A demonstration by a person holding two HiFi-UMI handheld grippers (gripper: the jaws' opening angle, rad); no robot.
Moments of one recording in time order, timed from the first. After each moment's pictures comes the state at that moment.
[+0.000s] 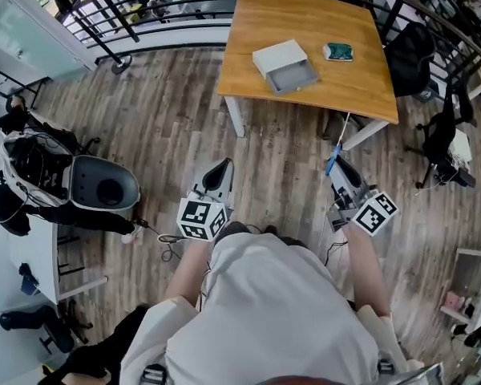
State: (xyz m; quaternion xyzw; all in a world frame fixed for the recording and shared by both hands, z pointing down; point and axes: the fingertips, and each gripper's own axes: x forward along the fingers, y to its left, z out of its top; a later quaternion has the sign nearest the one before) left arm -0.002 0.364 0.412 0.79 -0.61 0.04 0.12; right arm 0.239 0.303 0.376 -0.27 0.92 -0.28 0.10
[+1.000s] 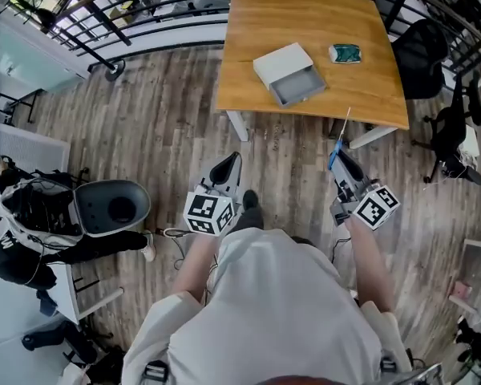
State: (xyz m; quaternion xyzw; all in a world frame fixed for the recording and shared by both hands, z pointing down) left arm -0.047 0.213 0.425 0.80 -0.57 0.05 0.14; right arm 0.187 0.164 0.410 -0.31 0.90 -0.30 0.08
